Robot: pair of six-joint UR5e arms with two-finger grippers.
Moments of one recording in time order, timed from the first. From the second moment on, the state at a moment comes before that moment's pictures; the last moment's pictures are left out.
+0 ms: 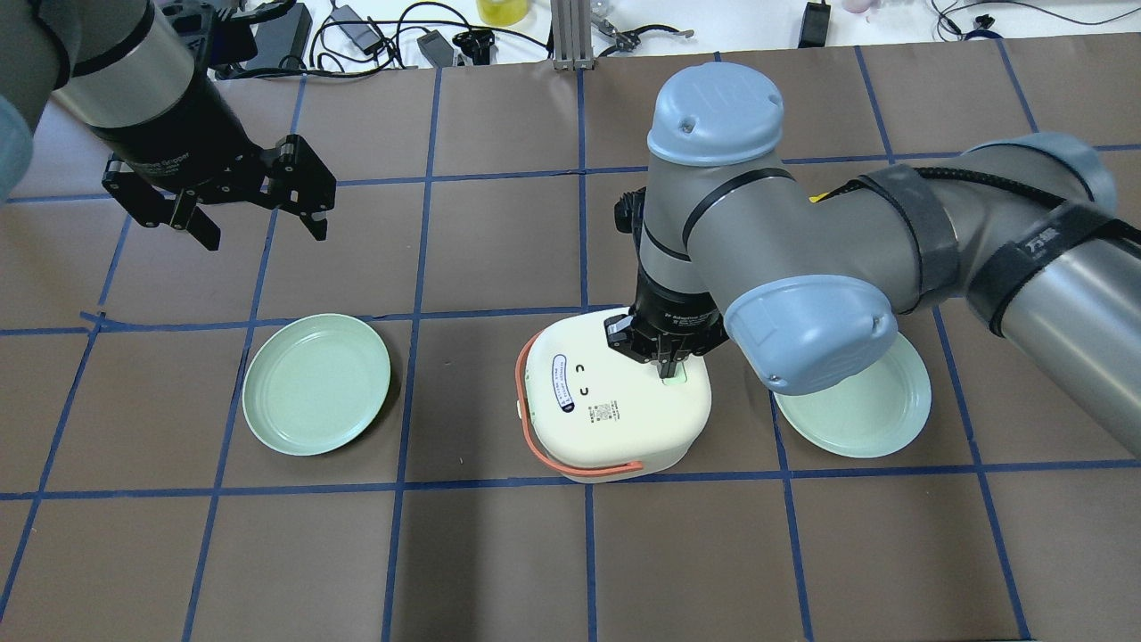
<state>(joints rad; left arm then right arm) -1.55 -1.50 -1.59 -1.62 1.59 -0.05 1.89 -1.53 1.83 -1.76 -1.51 0.20</state>
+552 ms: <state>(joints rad) -1.55 -1.50 -1.59 -1.62 1.59 -0.05 1.90 -1.52 1.83 -1.76 -1.52 0.20</state>
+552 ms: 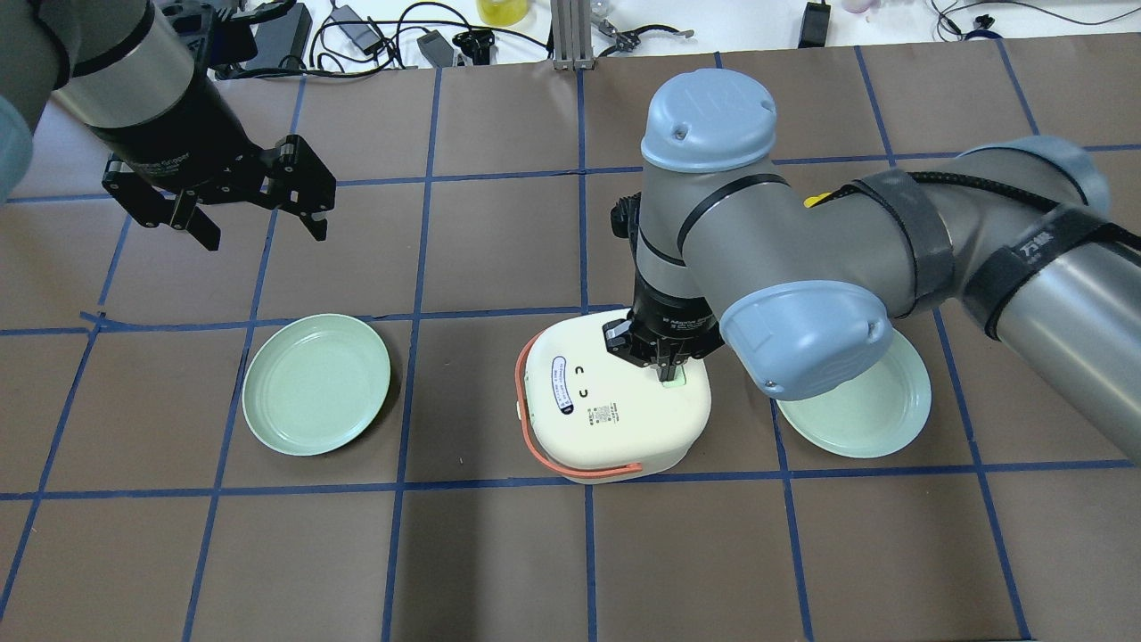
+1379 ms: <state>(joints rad) -1.55 -1.50 -1.59 -1.62 1.59 -0.05 1.89 -1.53 1.83 -1.76 -1.55 0.20</state>
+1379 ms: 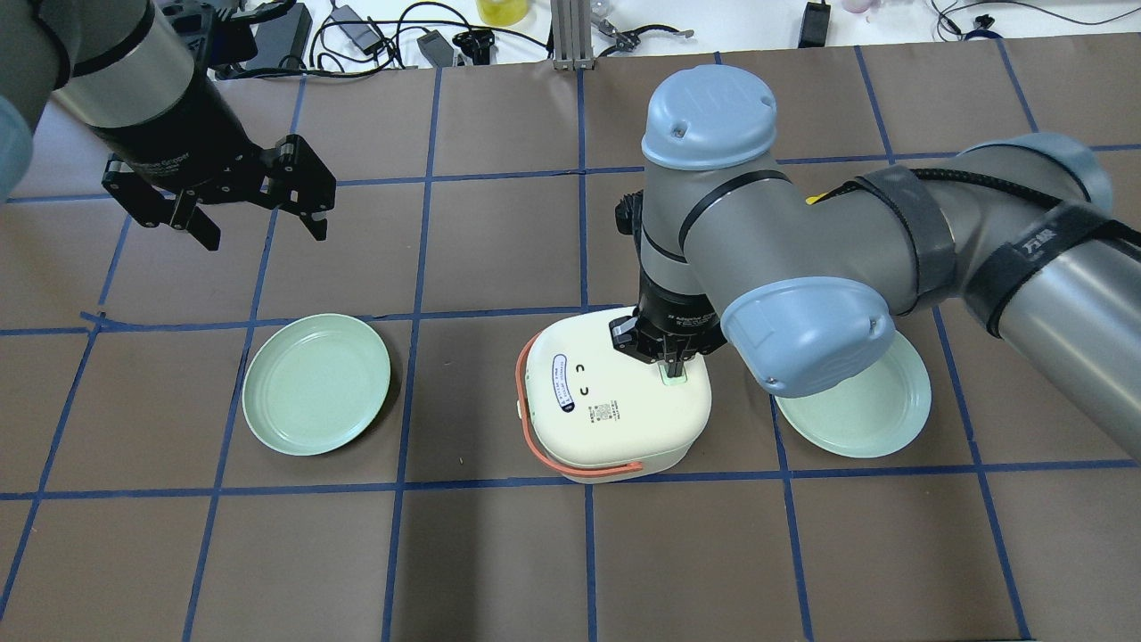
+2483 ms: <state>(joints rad) -1.55 -1.50 -1.59 -1.62 1.59 -0.05 1.83 -1.53 1.65 -1.63 -1.61 0.17</state>
